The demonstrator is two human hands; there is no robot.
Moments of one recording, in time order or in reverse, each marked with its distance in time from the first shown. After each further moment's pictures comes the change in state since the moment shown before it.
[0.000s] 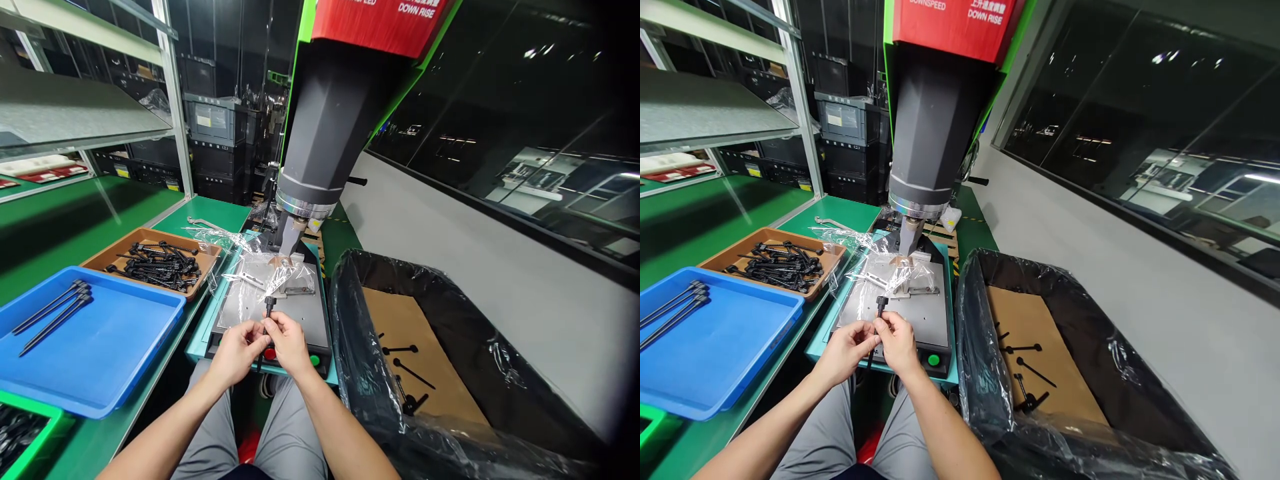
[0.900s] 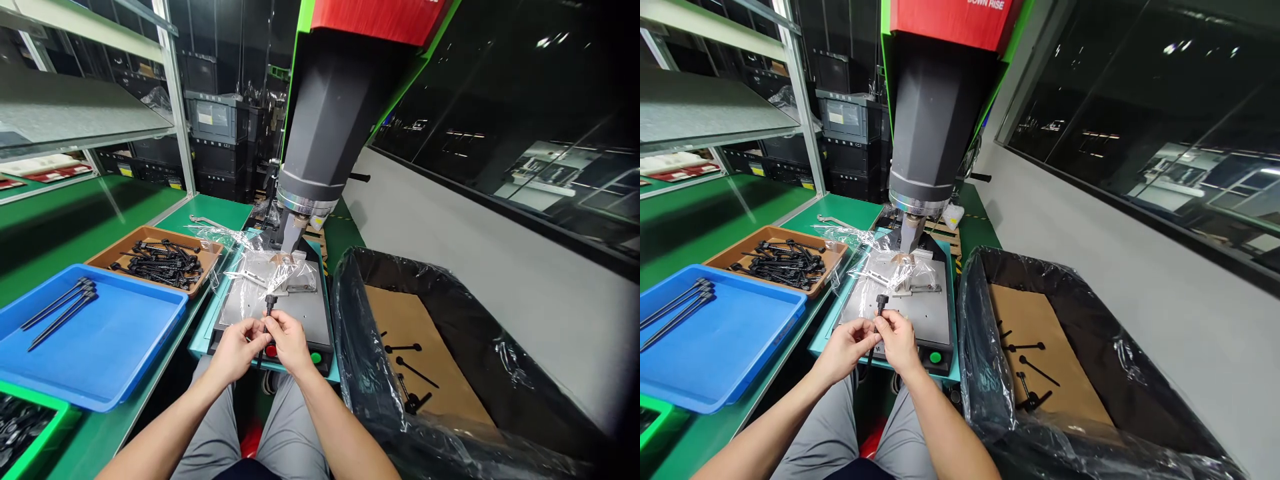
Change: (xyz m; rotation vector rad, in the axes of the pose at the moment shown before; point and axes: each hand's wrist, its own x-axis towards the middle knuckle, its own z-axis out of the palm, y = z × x) left_hand 0.000 -0.001 0.000 -0.028 0.006 0.024; right_hand -0.001 -0.003 0.003 0.114 -0.003 0.031
